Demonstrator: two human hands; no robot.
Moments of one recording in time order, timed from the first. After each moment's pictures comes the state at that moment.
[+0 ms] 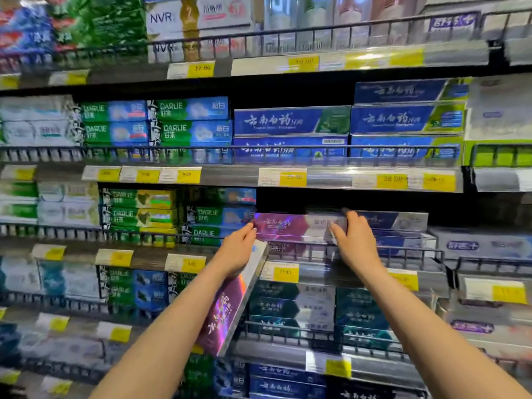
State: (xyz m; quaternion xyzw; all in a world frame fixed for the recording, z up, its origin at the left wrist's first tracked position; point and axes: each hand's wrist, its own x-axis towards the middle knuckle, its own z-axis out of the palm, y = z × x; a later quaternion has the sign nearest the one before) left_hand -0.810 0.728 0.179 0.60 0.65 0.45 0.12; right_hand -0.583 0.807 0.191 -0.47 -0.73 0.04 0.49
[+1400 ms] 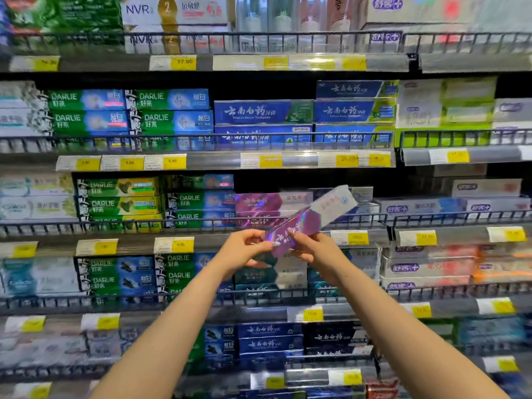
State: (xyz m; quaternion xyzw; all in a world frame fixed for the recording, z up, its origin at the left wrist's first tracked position) left_hand -0.777 0.668 0.149 0.61 0.47 0.51 0.38; right_hand -0.592 0.692 0.146 -0.31 -0.59 0.55 0.51
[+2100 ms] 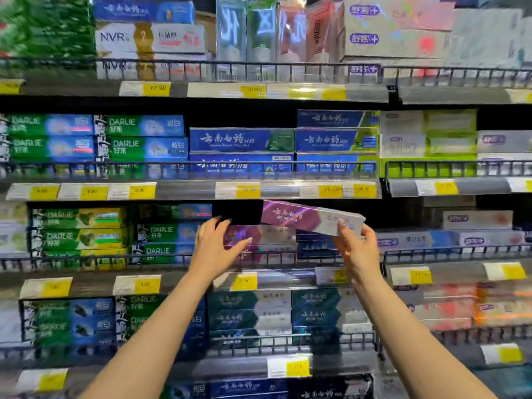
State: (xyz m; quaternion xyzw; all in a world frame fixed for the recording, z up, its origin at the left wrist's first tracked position) left_hand -0.785 0.746 0.184 0.65 0.59 0.46 -0.14; right_hand -0.511 0.767 0.183 -0.23 -0.43 0.44 0.75
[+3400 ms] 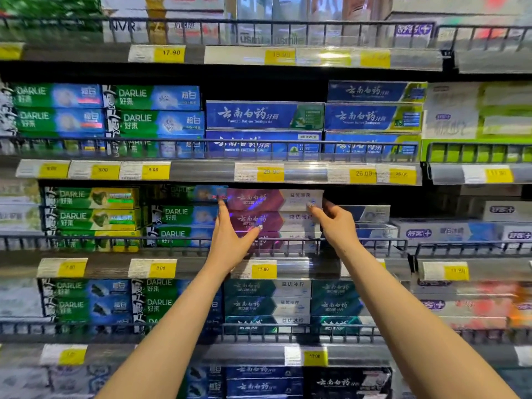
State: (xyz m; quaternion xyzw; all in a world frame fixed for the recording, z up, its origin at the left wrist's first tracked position) left_hand -0.787 0.748 0.177 0.59 0.56 0.57 0.07; right_hand -0.580 0.819 0.202 -0.42 -0.64 0.25 0.59
